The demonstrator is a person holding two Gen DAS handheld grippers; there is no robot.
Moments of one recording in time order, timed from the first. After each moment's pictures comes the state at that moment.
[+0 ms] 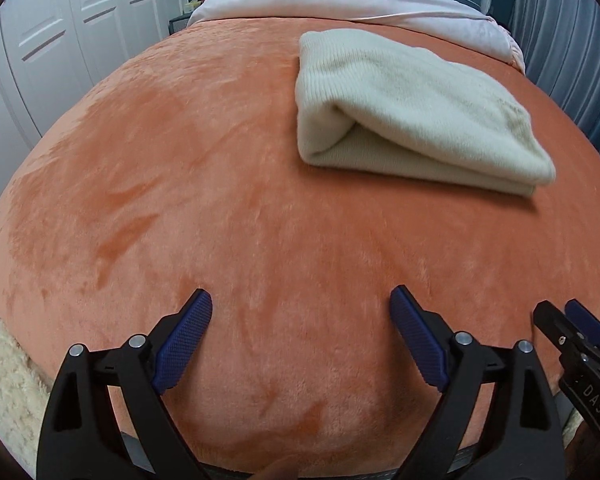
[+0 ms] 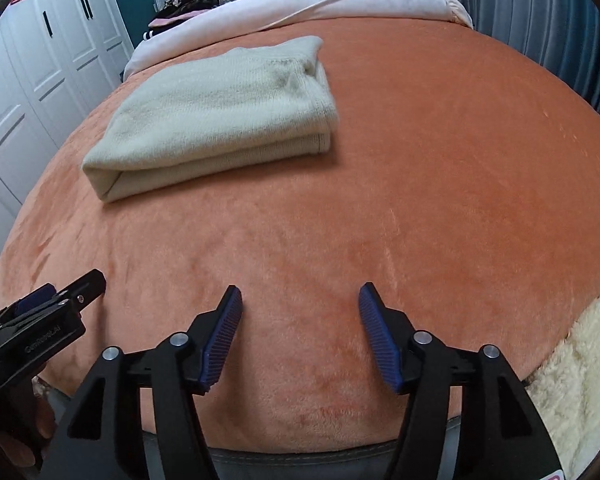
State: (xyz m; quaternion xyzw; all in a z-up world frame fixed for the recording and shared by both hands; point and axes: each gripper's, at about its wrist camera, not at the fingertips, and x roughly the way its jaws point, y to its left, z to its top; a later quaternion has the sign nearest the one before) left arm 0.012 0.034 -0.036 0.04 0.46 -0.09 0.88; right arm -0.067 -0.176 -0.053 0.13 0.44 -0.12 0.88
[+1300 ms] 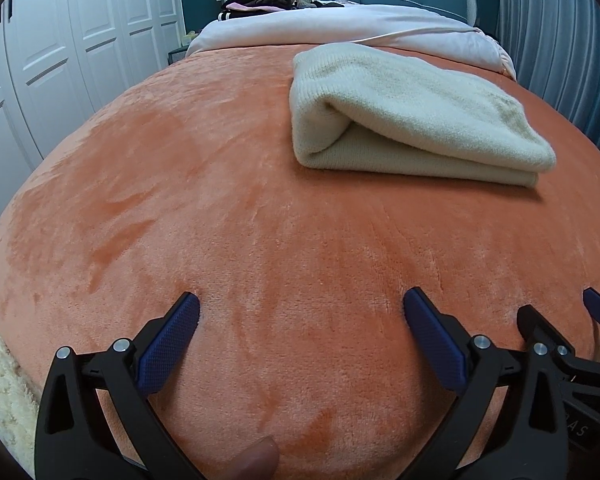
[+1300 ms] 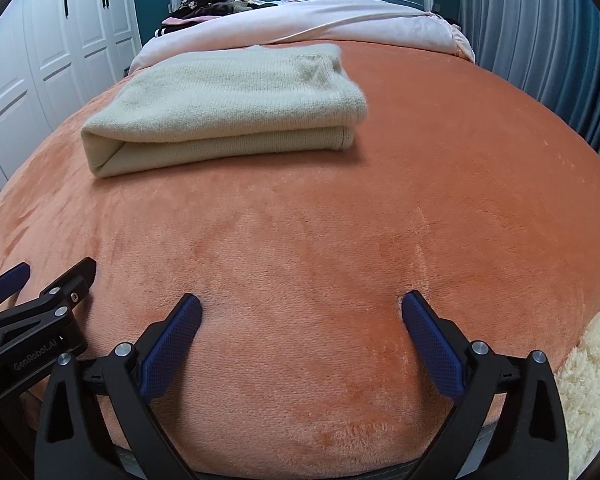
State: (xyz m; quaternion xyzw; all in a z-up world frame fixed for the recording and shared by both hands) left arm 0.000 0.030 -0.052 0.06 0.41 -0.10 0.91; right arm -0.068 -0.148 -0.076 0.07 0.41 -0.14 0.90
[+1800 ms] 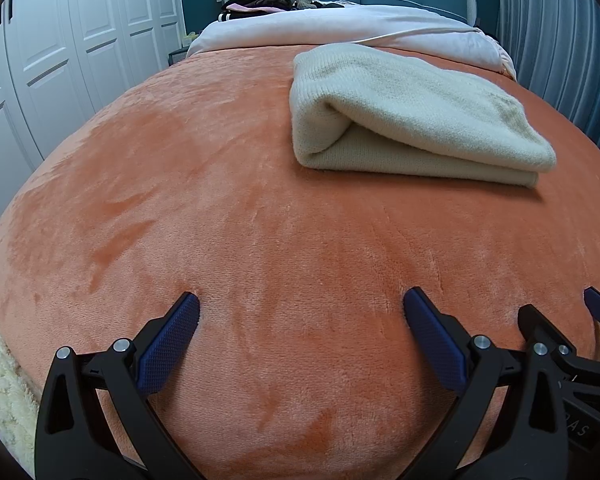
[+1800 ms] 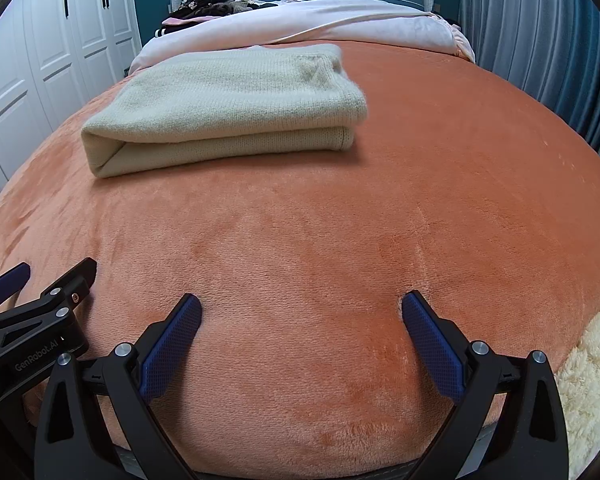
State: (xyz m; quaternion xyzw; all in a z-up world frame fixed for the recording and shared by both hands) left arm -0.001 0.029 -0.052 0.06 0.41 -0.10 0.91; right arm -0.068 -0.149 -0.077 0.07 0.41 -0.14 0.90
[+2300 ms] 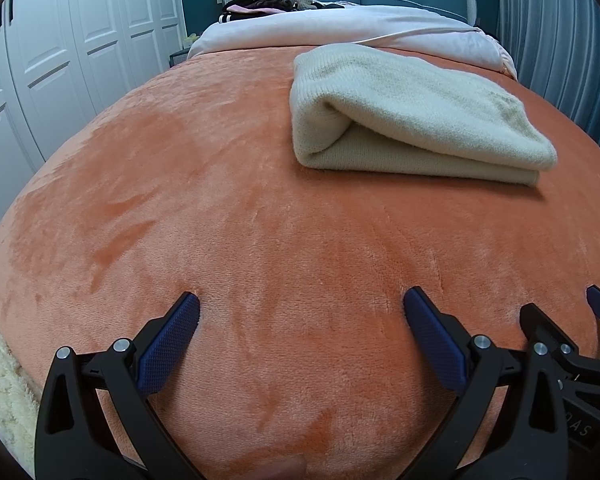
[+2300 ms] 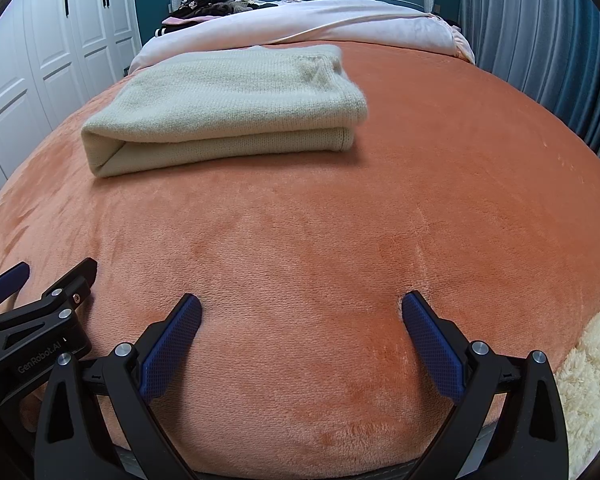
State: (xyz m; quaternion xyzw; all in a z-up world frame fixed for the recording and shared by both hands) left arm -0.005 0.024 -0.052 0.06 0.40 -0.09 0.91; right arm -0.068 -0.148 -0.076 0.07 0.41 -0.14 0.90
